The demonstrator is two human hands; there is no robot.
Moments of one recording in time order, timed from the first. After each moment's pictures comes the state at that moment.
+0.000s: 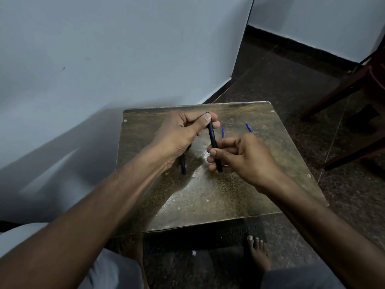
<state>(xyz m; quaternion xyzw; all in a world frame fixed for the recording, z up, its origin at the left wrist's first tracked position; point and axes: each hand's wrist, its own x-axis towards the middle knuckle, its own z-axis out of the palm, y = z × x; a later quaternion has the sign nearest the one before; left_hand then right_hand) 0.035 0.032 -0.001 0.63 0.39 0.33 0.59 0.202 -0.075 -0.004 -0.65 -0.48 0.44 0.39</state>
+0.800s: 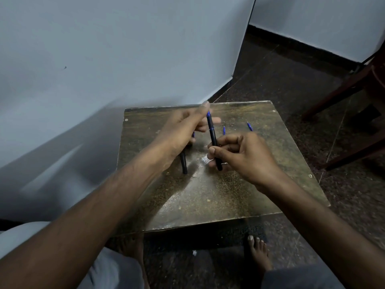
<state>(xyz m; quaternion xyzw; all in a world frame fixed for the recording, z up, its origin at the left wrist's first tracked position) 0.035 0.028 0.012 0.62 0.43 0.26 0.60 0.201 -0.069 -0.008 -0.66 -0.49 0.40 0.40</state>
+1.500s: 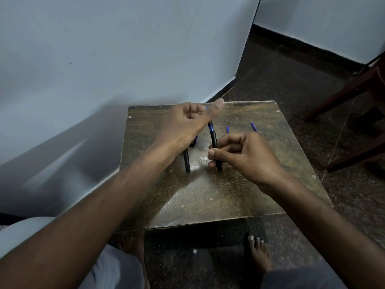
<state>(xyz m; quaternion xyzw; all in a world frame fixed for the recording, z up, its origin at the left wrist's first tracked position) 0.030 0.030 0.010 0.66 0.48 0.31 0.50 0.198 -0.070 -0.005 -0.64 -0.49 0.44 0.40</state>
